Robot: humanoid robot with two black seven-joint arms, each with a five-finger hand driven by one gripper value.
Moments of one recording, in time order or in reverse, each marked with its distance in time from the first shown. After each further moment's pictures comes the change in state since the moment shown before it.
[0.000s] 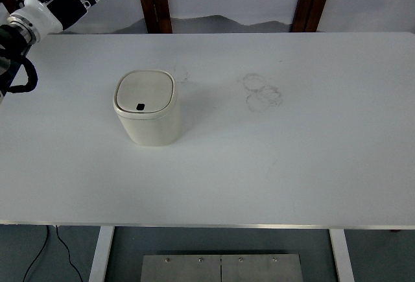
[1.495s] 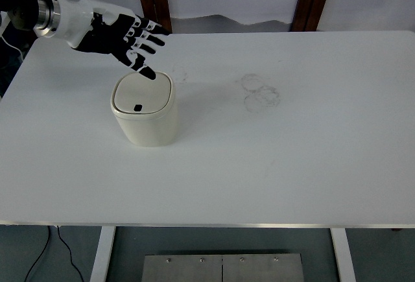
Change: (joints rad) left arm -0.966 0.084 1.200 -0.412 0.155 -0.221 0.211; right arm 0.003 0.000 -0.003 0.002 -0.008 0.000 0.000
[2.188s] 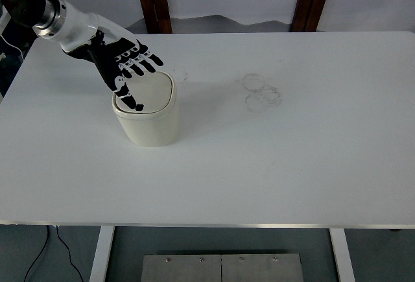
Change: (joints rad) left arm -0.125 -0.093 0.161 0.000 0.157 -0.152 0.004; right arm -0.001 0.000 -0.002 -0.001 0.000 0.000 0.000
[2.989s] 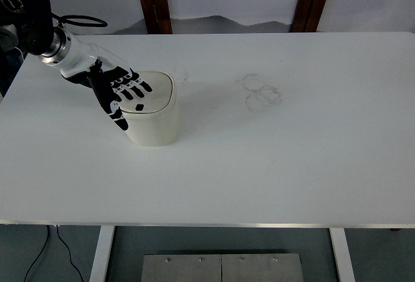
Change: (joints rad) left arm 0.109 -0.037 0.030 0.035 0.043 0.013 -0.002; right arm -0.001 0.000 0.000 0.000 0.000 0.000 -0.001
